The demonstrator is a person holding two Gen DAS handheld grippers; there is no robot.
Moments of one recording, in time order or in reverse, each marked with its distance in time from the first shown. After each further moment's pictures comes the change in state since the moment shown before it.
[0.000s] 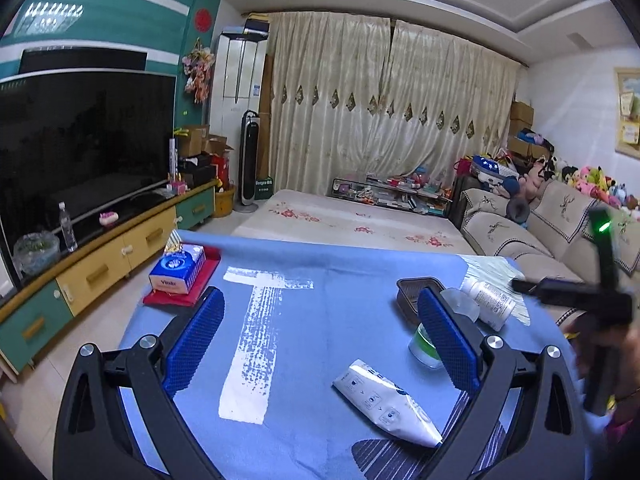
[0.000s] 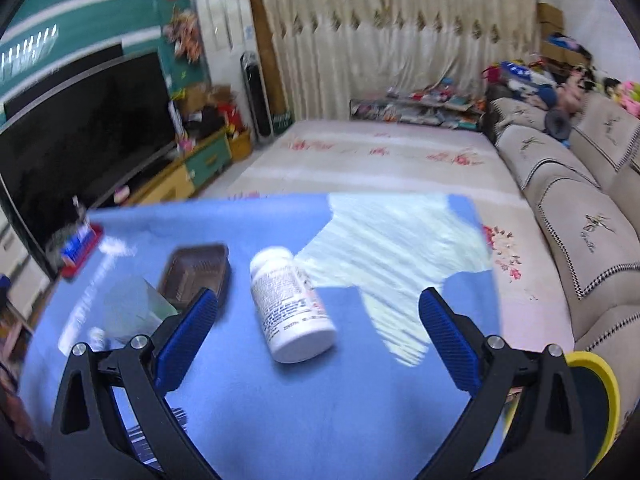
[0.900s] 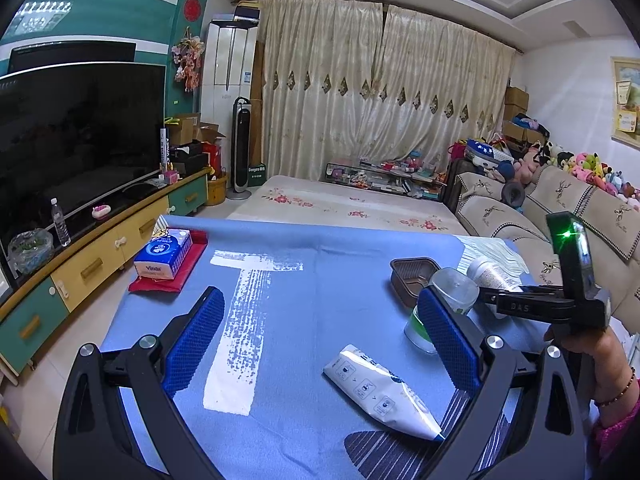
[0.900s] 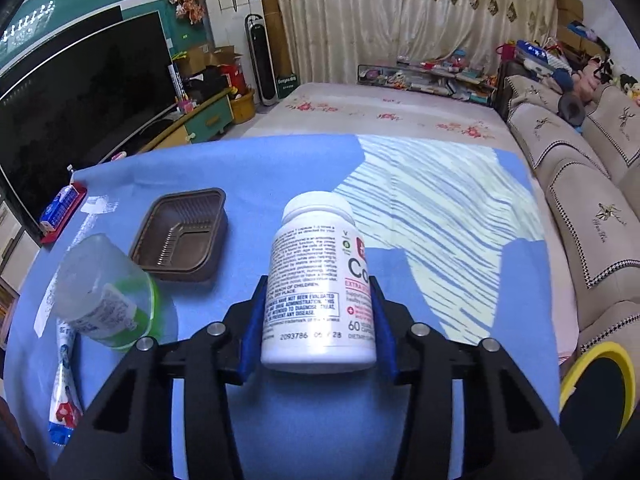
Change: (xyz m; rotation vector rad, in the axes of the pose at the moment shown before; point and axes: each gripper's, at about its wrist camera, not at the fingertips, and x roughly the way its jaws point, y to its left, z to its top) left arm 0.018 -0.012 -0.011 0.027 0.048 -0.018; right arm 0.047 0.022 -0.017 -0.020 0.103 0.009
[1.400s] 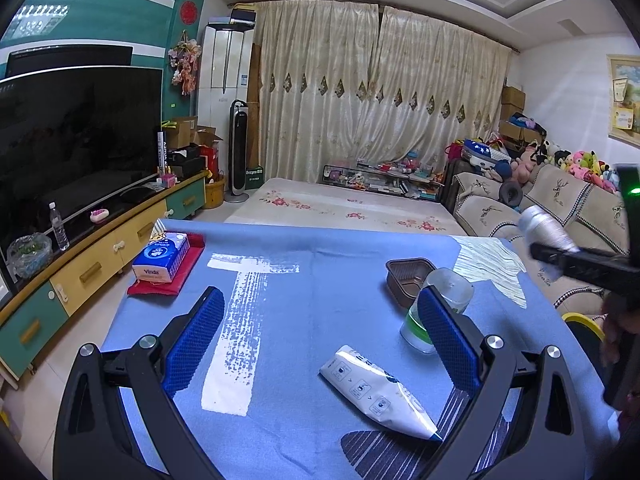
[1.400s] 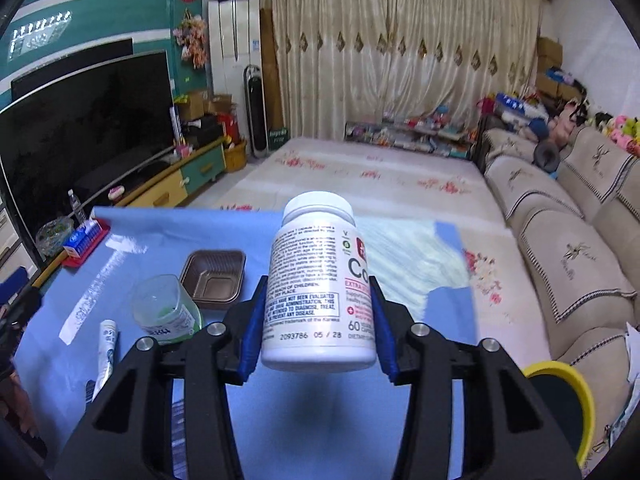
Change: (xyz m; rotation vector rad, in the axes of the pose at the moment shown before) left arm -0.003 -0.005 -0.002 0.007 -0.005 -0.008; right arm -0.111 -0.008 0.000 -0.035 -0.216 -0.072
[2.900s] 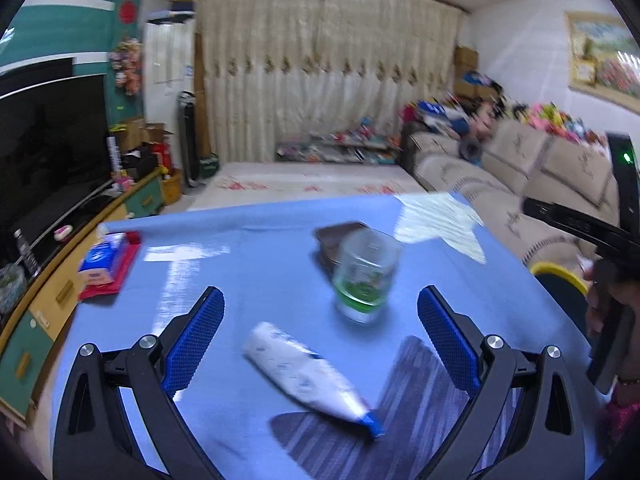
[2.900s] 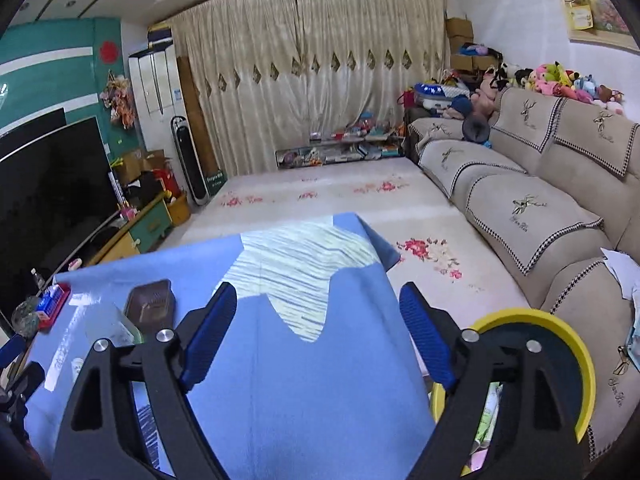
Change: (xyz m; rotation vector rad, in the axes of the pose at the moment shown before) left arm 0.008 -0.057 -0.006 0.166 0.111 -0.141; right arm -0.023 -0.051 -0.032 0.250 -0.085 -0.172
